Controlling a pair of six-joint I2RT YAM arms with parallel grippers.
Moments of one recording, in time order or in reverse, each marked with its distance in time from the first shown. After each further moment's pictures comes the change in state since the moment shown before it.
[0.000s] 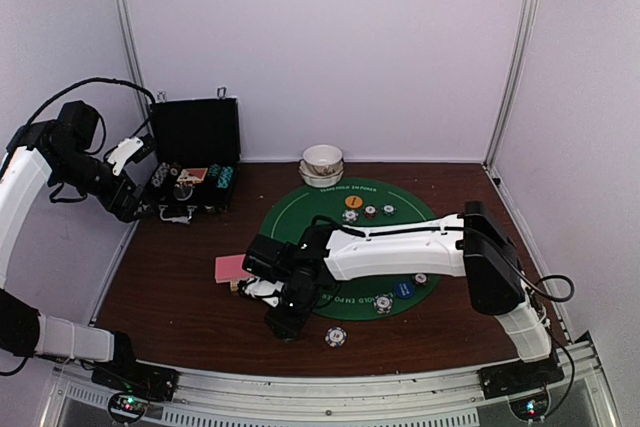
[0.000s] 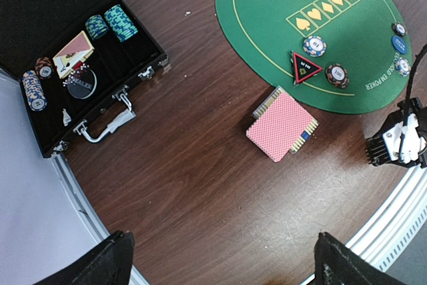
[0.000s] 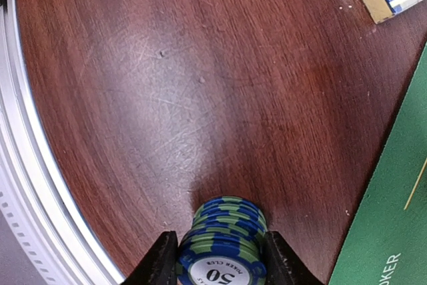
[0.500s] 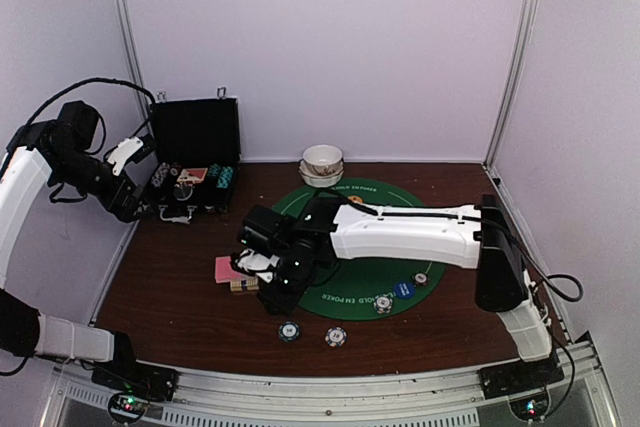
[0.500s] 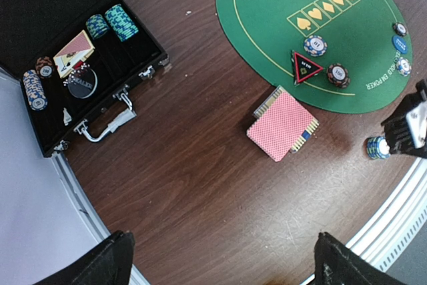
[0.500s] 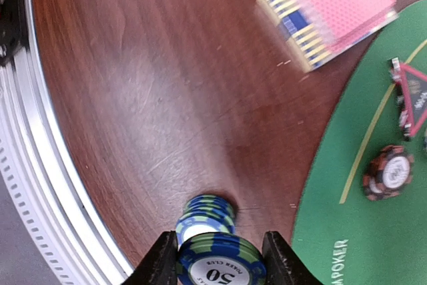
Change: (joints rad) left arm 0.000 0.000 0.000 0.000 -0.003 0.000; right arm -0.017 -0.016 0.148 -0.097 0.077 -0.004
